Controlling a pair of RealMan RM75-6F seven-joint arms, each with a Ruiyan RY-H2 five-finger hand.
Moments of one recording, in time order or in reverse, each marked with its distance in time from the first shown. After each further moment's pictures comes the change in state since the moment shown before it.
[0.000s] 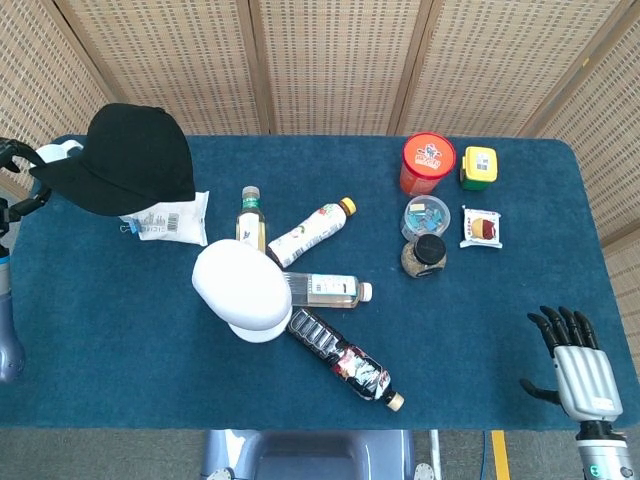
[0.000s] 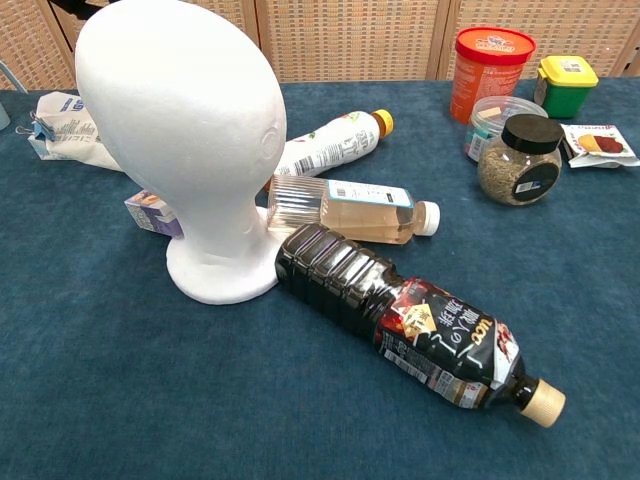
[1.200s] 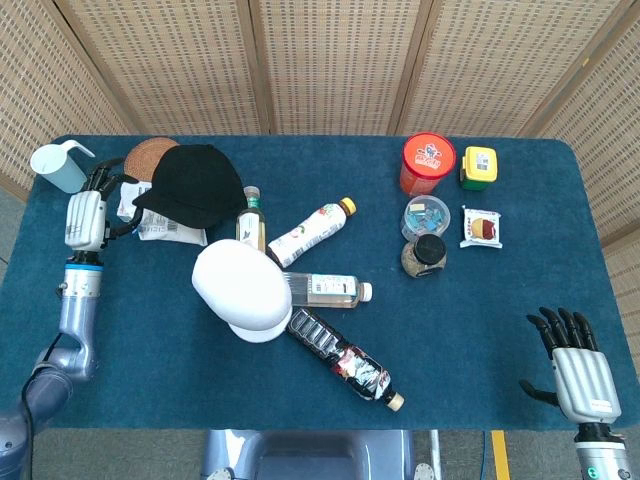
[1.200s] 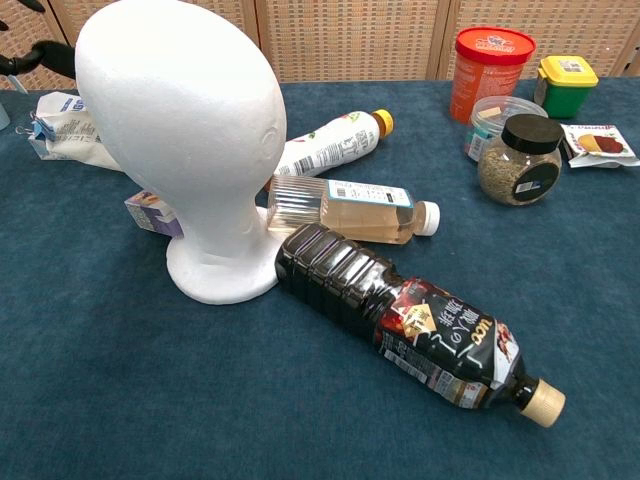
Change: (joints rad) left arm -0.109 -0.351 0.080 0.306 -0.041 -0.263 -0.020; right arm -0.006 -0.015 -0.004 0.007 -0.010 0.015 -0.029
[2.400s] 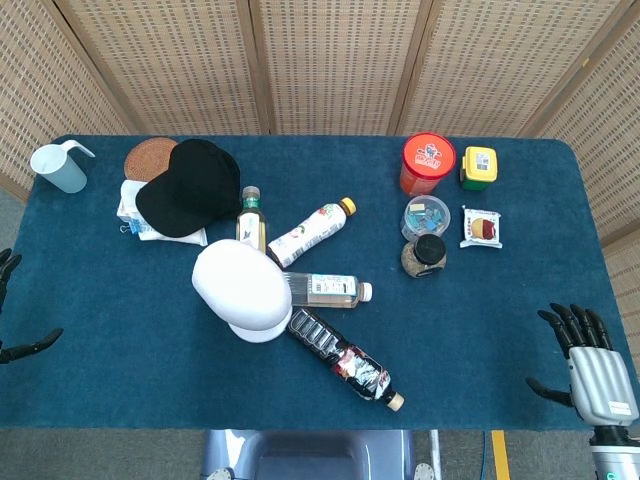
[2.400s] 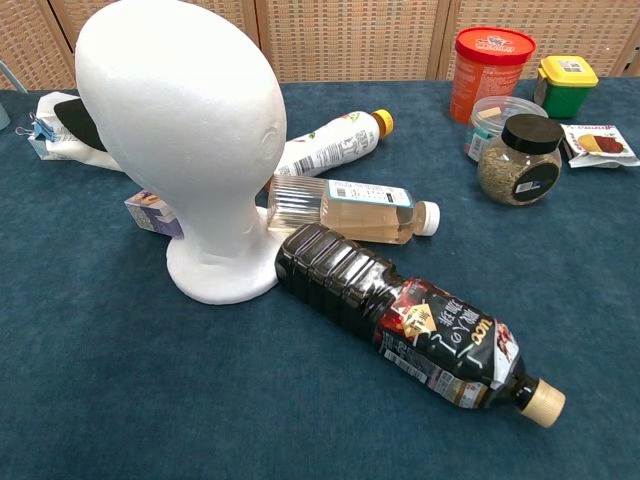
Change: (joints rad) left arm 0.553 0.714 0.242 -1.144 0.111 0.354 0.384; right arm -0.014 0.074 0.004 -0.025 -0.038 0.034 0.147
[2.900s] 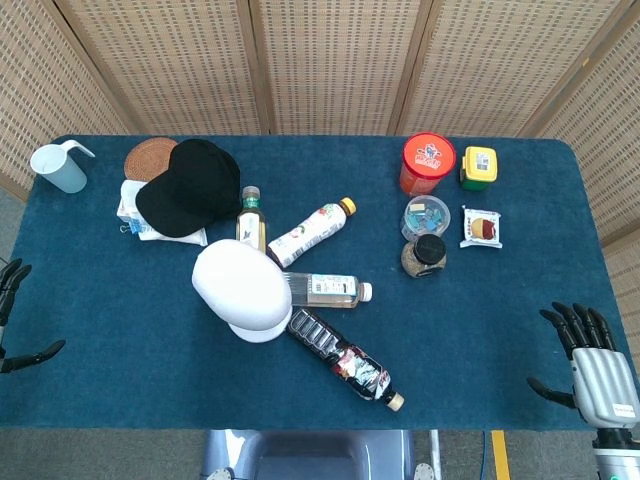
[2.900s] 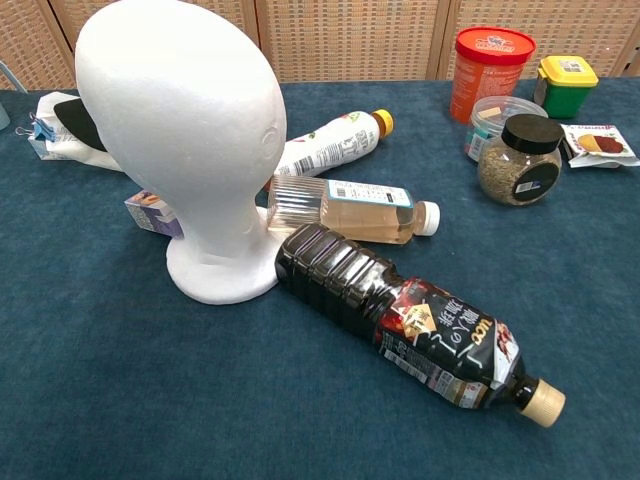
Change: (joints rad) left arm 0.016 0.019 0.018 0.005 0.051 -0.028 -0.007; right arm -0.008 0.005 0.000 -0.002 -0.016 0.017 0.011
